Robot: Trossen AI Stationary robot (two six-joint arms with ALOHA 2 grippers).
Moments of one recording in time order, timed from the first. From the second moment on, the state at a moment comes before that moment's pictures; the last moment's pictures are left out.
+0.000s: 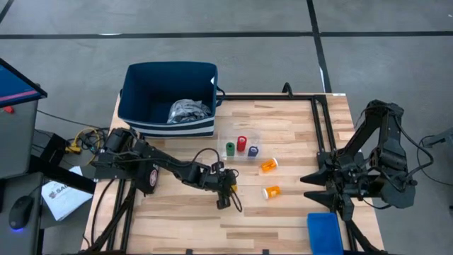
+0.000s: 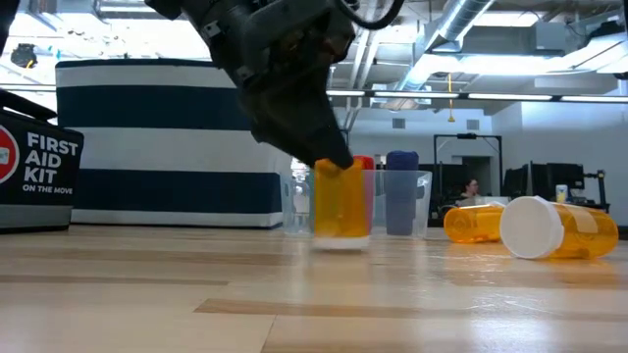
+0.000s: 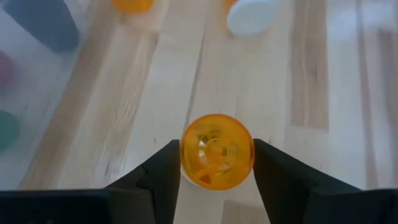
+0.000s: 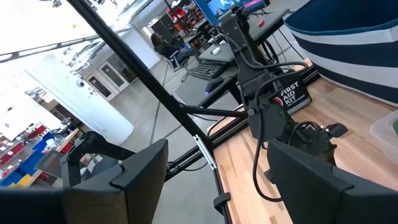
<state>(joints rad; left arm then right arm) -0.31 1.89 1.21 -0.22 -0.26 -0.42 1.14 1.12 1.30 -0.46 1.13 0.93</state>
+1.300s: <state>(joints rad) -0.29 1.74 1.30 0.55 -0.53 -0.65 0.92 1.20 1.37 -0.52 0.99 0.24</state>
